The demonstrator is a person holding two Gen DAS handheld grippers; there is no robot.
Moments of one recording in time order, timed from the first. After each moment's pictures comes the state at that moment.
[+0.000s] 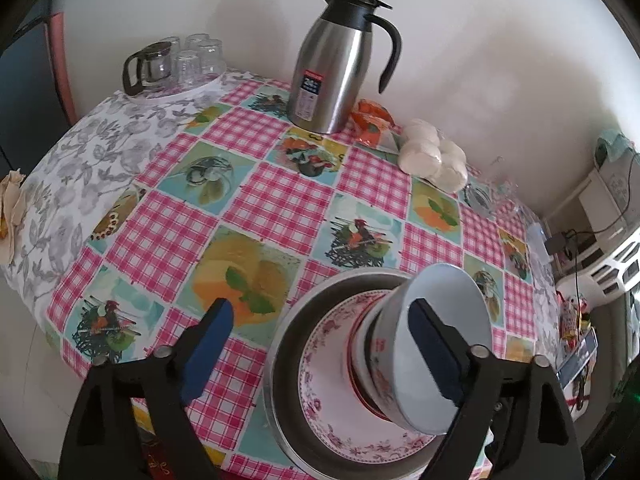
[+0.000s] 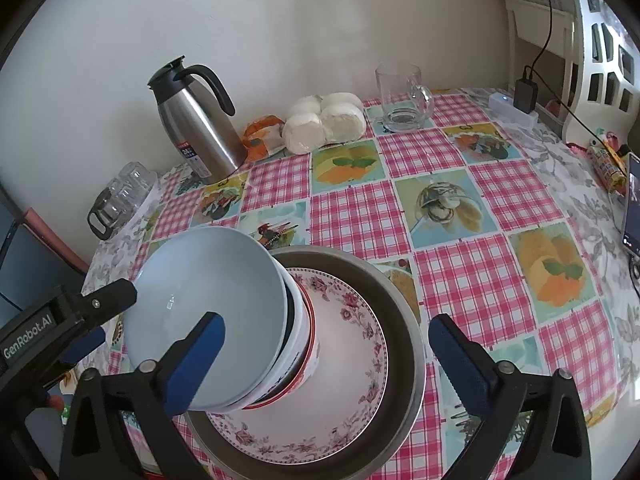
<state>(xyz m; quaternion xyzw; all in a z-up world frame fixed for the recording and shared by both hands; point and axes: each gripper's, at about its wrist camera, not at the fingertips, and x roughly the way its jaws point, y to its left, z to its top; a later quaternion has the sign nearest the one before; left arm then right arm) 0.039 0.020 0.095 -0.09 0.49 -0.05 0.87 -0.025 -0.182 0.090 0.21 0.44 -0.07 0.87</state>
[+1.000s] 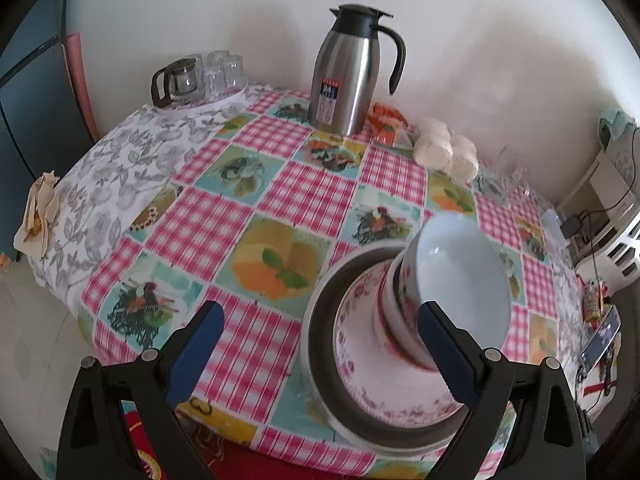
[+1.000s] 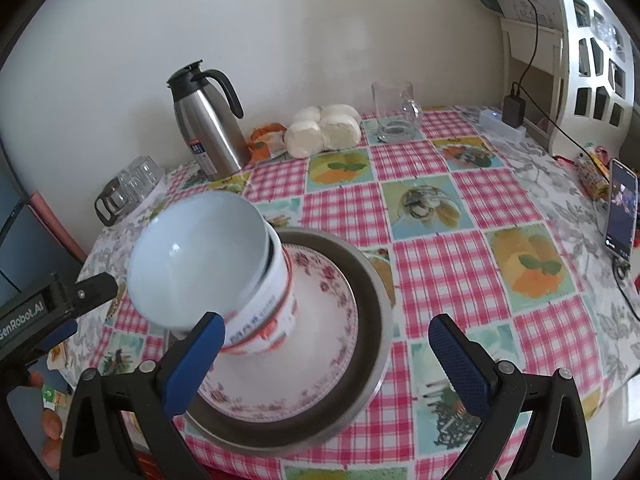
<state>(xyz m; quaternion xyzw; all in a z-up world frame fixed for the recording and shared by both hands) -0.015 0.024 0.096 -0.05 0.47 -0.02 0.88 -0.078 -0.182 0.088 0.18 0.41 -0.07 0.89</state>
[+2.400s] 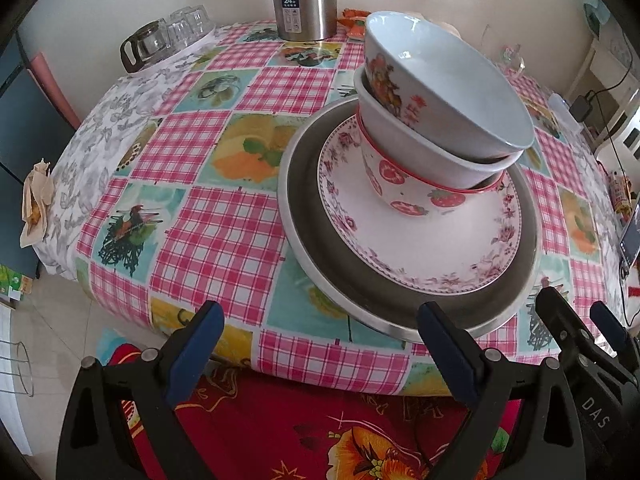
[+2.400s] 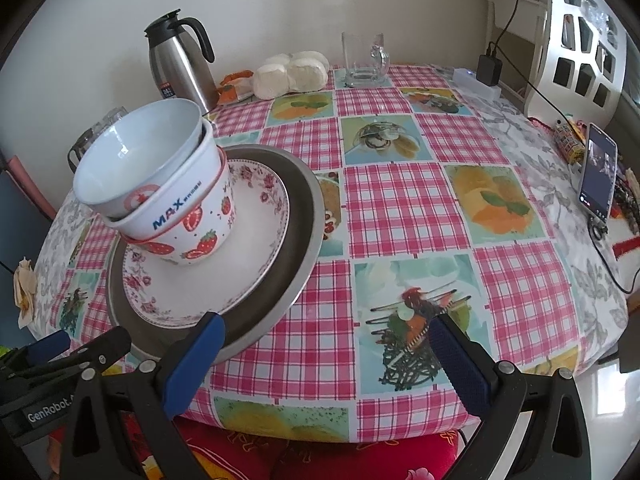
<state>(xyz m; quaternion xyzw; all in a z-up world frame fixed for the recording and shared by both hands) -0.070 -0.011 0.029 0.06 0.56 -0.03 0.83 -0.122 -0.195 0.046 0.14 0.48 -0.09 0.86</state>
